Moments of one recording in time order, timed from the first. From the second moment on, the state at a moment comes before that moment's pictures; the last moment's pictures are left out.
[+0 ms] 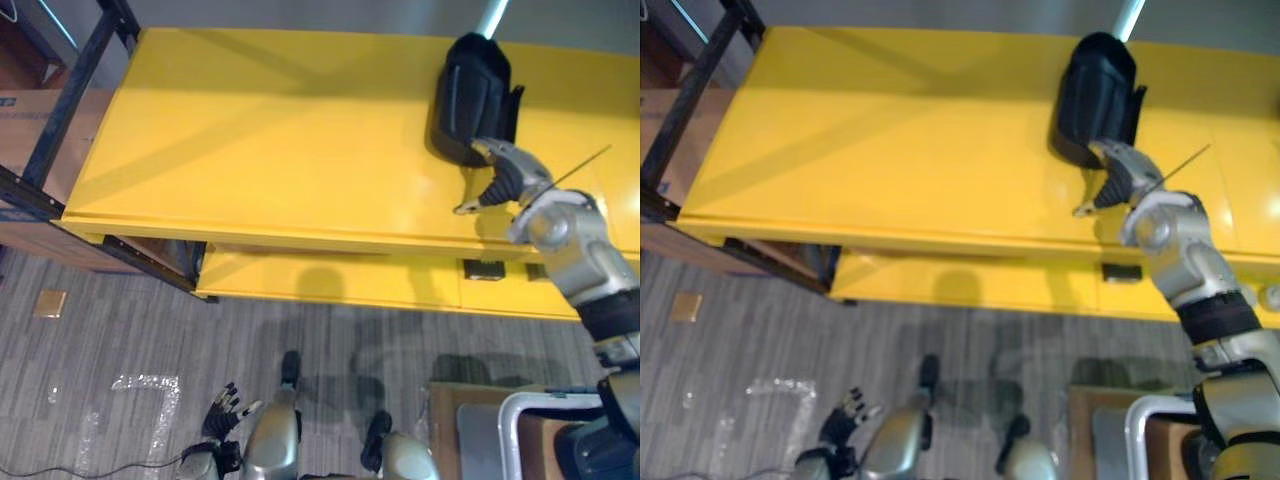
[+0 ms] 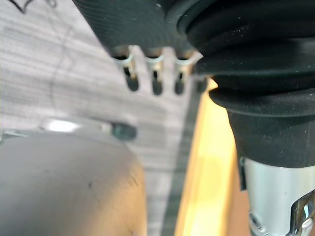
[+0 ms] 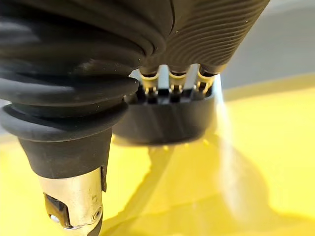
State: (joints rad) left arm 0.19 0.21 -0.10 0.73 -0.39 -0.20 0.02; right arm -0.76 -0.86 0.36 0.37 -0.44 0.09 0.18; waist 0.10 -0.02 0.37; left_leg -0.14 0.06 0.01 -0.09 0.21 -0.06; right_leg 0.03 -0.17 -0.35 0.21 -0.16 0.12
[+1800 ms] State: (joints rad) left arm 0.19 0.17 -0.13 0.77 -0.39 -0.22 0.02; right arm -0.96 -0.24 0.26 0.62 0.17 -0.11 -0.42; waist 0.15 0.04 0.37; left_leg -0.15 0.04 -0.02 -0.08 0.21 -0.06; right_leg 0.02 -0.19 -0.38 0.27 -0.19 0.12
